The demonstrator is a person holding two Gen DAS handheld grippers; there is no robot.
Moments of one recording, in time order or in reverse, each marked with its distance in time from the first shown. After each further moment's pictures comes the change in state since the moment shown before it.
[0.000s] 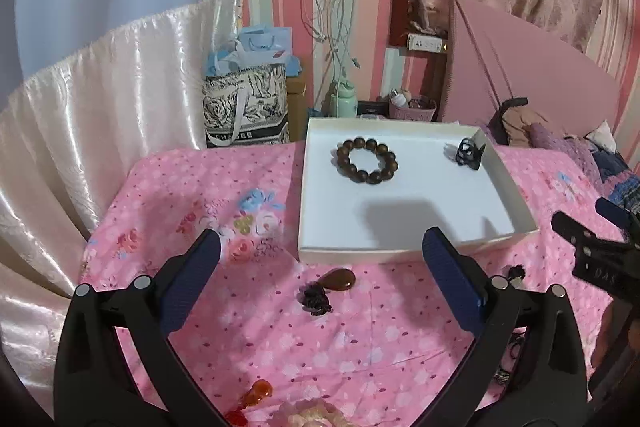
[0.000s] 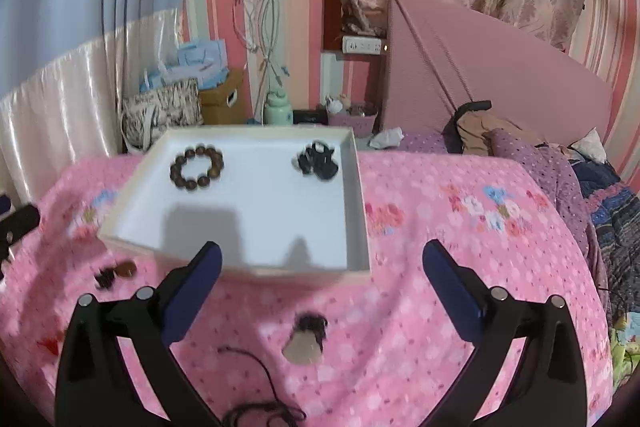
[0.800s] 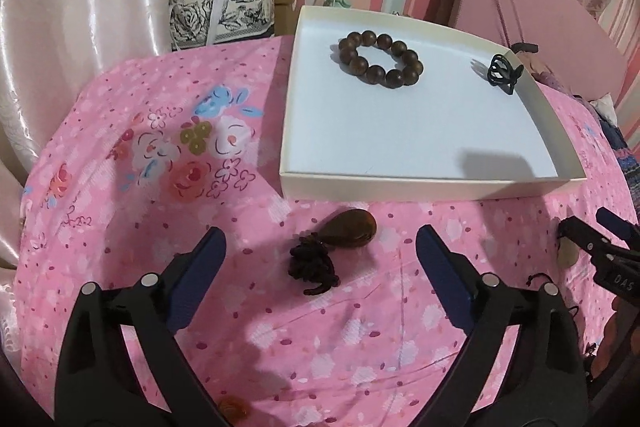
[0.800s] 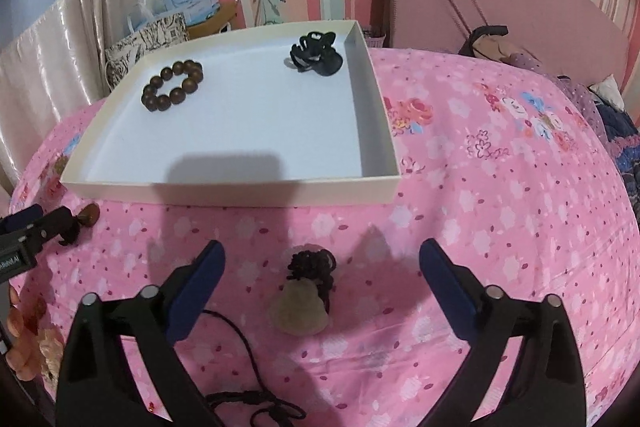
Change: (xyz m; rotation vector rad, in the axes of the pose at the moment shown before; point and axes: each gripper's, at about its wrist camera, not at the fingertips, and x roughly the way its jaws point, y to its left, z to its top) left arm 0.102 0.010 -0.041 -0.029 0.254 -0.059; right arm 0.071 -0.005 -0.049 0.053 0.217 0.047
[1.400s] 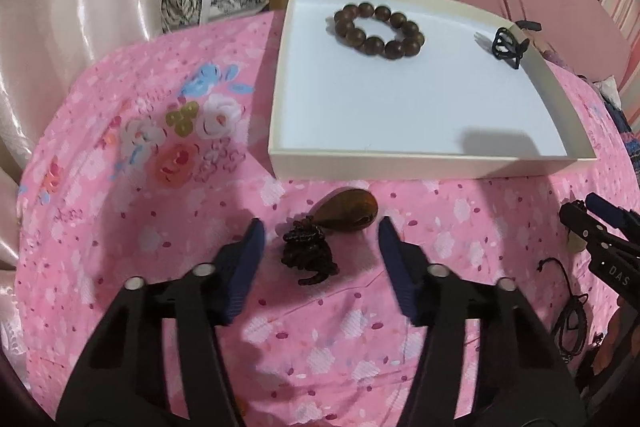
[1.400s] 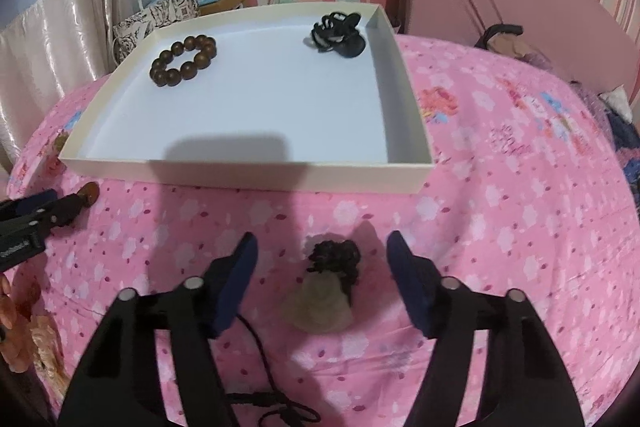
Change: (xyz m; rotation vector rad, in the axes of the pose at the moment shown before) left arm 0.016 -0.004 -0.003 0.021 0.090 0.003; right arm 0.010 0.009 -0.003 -0.028 0.043 0.028
